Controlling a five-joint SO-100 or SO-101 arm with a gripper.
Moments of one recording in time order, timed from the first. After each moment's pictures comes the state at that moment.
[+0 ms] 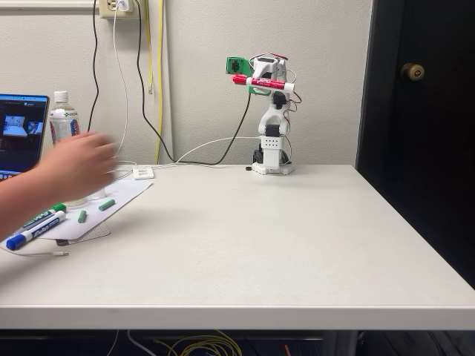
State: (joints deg) arm 10.9 158.9 121.2 42.7 -3.1
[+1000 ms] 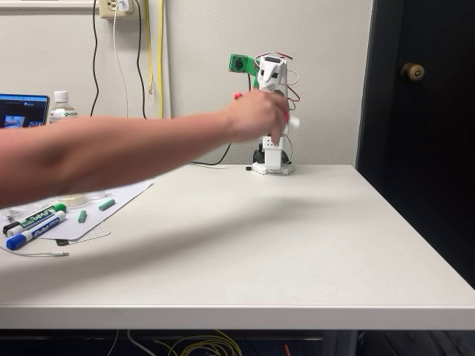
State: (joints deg) arm 6.9 155.8 121.4 40.6 -6.2
